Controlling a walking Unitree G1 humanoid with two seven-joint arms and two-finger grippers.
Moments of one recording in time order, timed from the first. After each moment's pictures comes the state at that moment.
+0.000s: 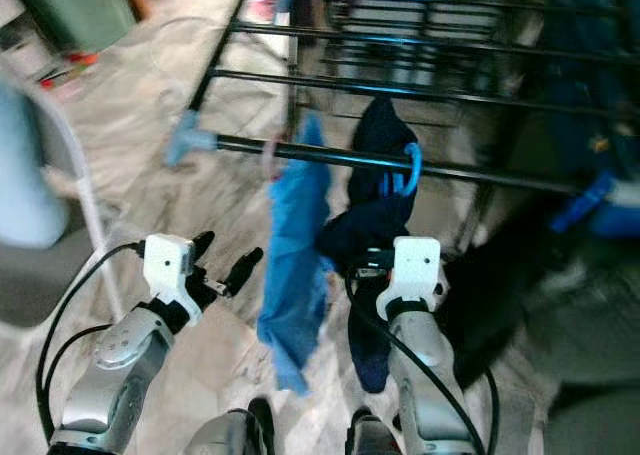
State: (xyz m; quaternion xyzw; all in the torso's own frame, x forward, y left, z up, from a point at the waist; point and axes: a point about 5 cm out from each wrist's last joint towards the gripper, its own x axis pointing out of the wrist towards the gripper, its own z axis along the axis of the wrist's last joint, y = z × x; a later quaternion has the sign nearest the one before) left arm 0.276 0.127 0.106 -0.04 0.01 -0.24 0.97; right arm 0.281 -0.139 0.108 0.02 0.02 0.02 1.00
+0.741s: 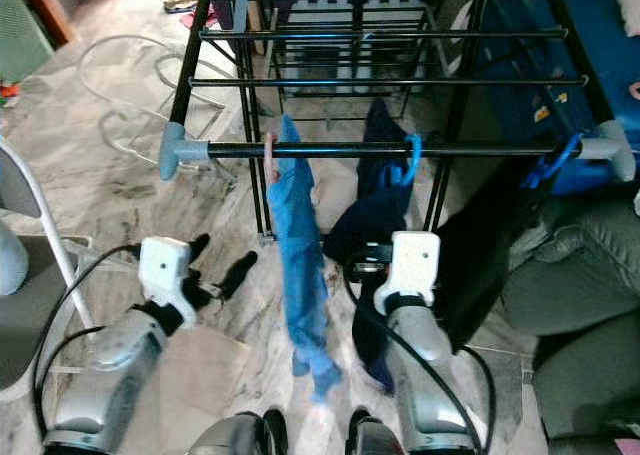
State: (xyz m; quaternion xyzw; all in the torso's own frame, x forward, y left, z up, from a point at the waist) left arm 0.276 0.128 0.101 -0.03 0.02 -0.24 0.97; right arm 0.286 -0.141 0.112 0.01 0.01 0.02 1.00
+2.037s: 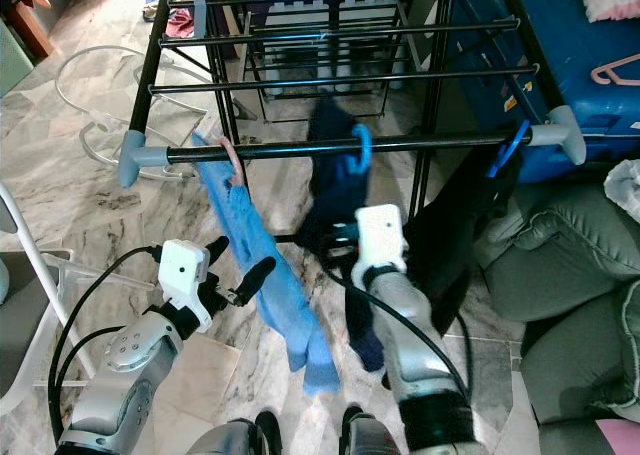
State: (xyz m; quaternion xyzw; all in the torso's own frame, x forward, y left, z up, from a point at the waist) left arm 0.275 0.118 0.100 -0.03 0.02 -0.26 0.96; right arm 0.320 -0.107 0.117 -0.02 0.05 0.13 0.99
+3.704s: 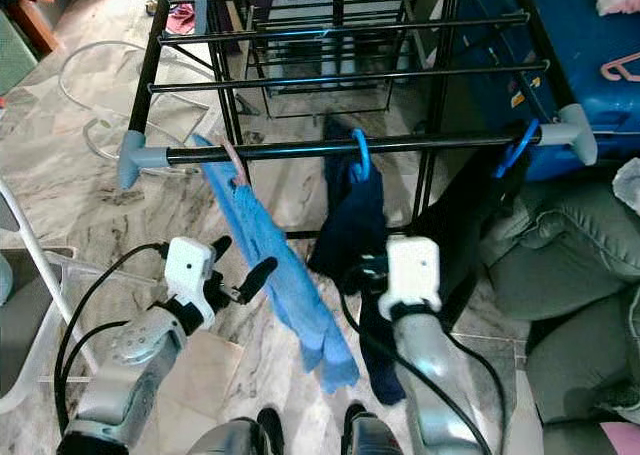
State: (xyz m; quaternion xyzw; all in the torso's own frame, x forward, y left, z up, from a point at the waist) left arm 0.282 0.117 0.093 -0.01 0.04 -0.26 0.97; right arm 0.271 -0.143 0.118 -0.05 -0.04 0.03 1.00
